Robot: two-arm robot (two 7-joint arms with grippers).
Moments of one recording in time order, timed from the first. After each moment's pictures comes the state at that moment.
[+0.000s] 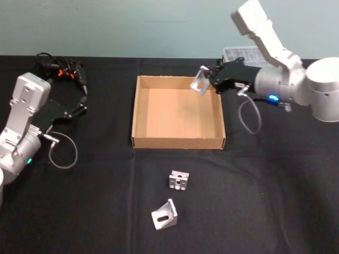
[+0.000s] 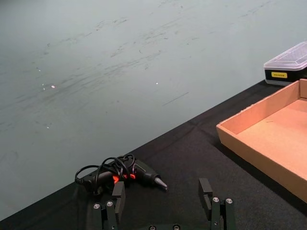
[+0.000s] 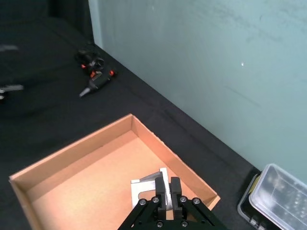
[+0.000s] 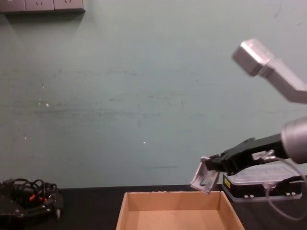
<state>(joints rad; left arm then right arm) -0.20 0.60 0.45 -1.41 -0.25 -0.12 0.03 0.66 0.44 -0.60 -1.30 0.29 0.40 0.45</state>
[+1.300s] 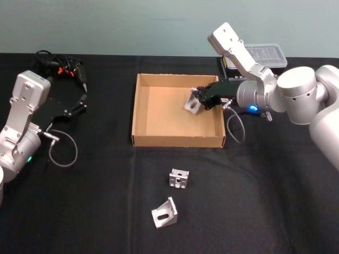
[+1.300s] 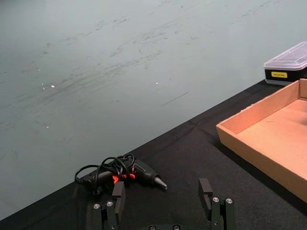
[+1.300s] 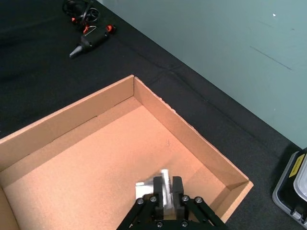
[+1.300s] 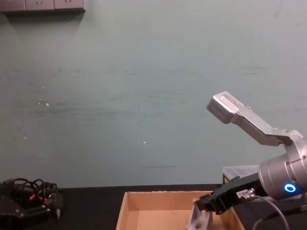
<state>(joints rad) -0.20 0.60 0.45 -1.41 -0.25 -0.12 0.03 0.74 0.29 -0.62 -0.98 0.17 0.35 0.53</state>
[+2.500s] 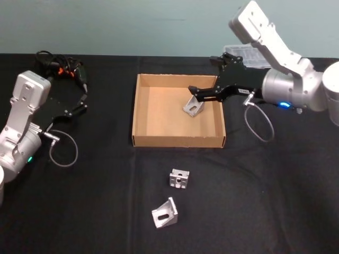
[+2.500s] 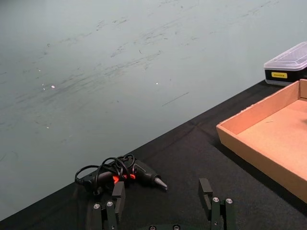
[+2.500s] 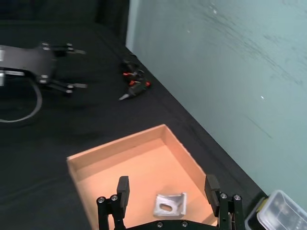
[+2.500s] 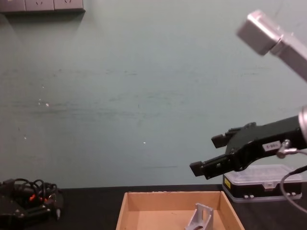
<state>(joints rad) -0.20 0.60 0.45 -1.41 -0.25 -0.12 0.03 0.54 0.51 -0.52 -1.56 0.16 0.40 0.58</state>
